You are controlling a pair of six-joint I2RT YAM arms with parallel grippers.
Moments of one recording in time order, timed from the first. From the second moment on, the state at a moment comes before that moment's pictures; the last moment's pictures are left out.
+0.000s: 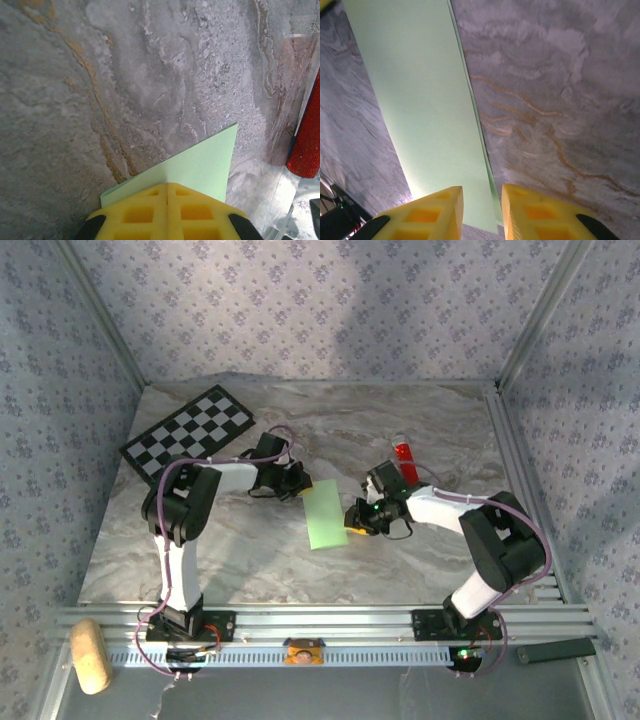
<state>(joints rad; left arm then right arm) -0.47 1.98 1.09 -0.07 0.55 -0.85 0.53 1.60 0.76 -0.29 -0.50 0.73</state>
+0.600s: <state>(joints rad) -0.46 1.98 1.05 0.00 0.58 -0.85 0.53 1.63 0.74 -0.23 -0.60 0.76</state>
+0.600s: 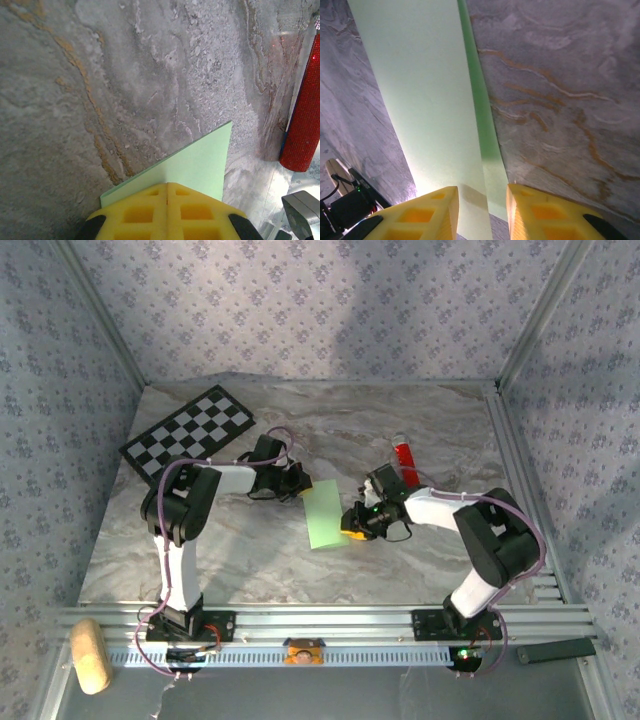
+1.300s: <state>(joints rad) -0.47 2.04 1.12 -0.02 0.68 -0.77 0.49 1.71 0.71 0.01 -0.70 0.82</state>
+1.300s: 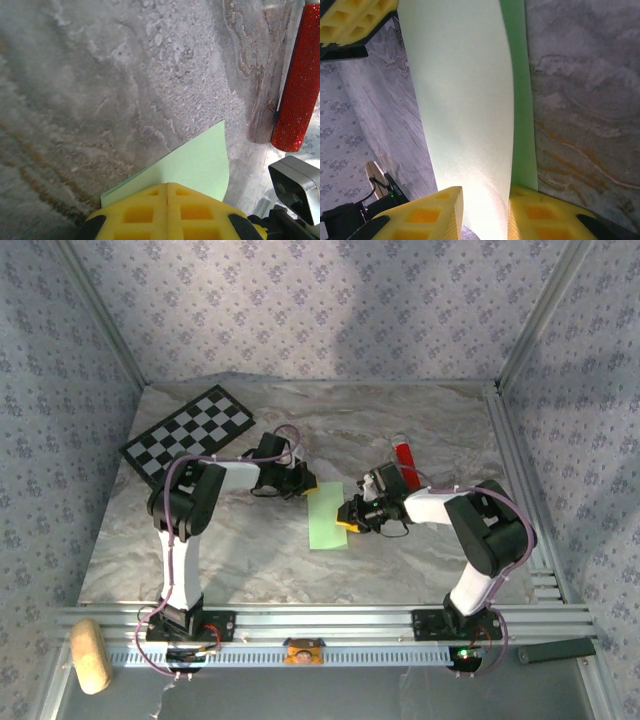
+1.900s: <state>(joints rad) -0.48 2.04 1.16 -0.05 0.70 -0.74 0.46 1.72 0.69 0.09 -0.72 0.85</state>
